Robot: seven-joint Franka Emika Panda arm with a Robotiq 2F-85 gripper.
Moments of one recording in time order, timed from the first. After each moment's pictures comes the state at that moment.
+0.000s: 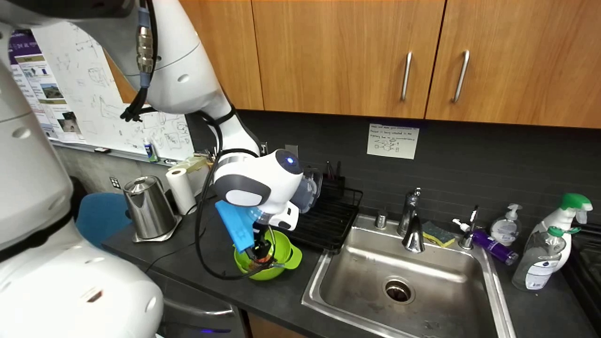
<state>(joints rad) -0.03 0.01 -0.05 -2.74 0.99 2.50 -0.46</state>
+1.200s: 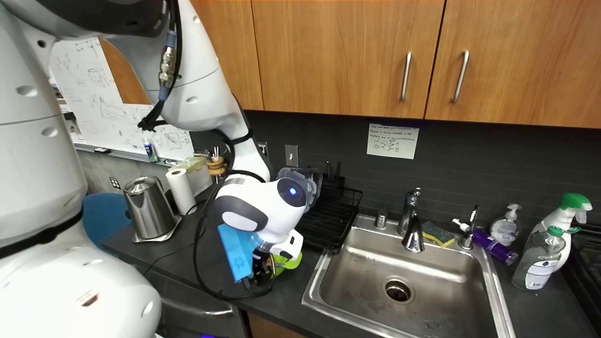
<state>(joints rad) -0.07 0.11 -0.07 -2.78 1.18 2.57 -0.61</state>
